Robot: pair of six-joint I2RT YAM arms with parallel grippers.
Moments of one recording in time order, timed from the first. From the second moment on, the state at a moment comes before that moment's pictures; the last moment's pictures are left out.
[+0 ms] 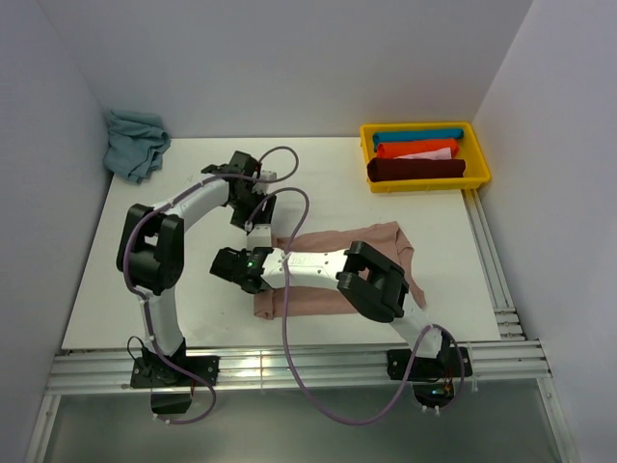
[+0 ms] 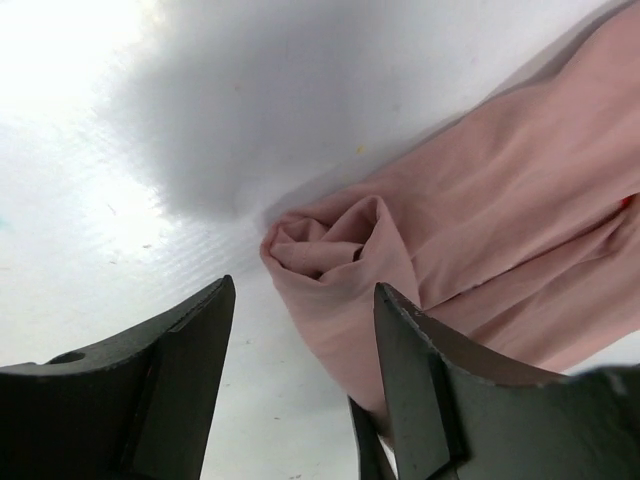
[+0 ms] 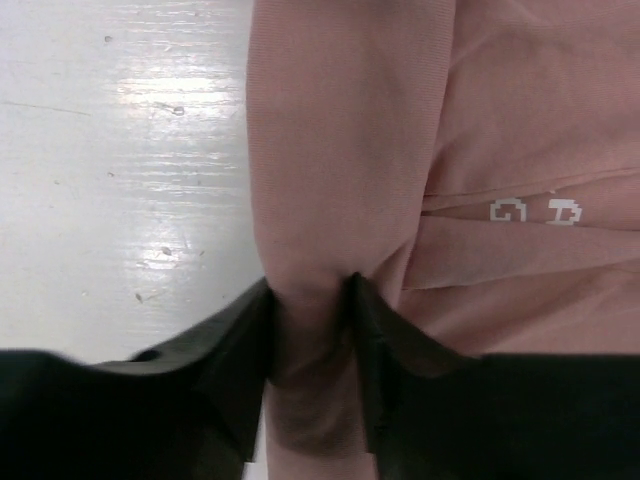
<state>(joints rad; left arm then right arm) -0.39 1.95 1.46 -0.76 0.24 -0.06 1.20 2.18 1.66 -0.73 0.60 1.10</state>
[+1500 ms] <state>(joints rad) -0.22 1.84 1.25 -0.71 0.34 0.02 1.05 1.99 1.00 0.40 0.08 1.32</state>
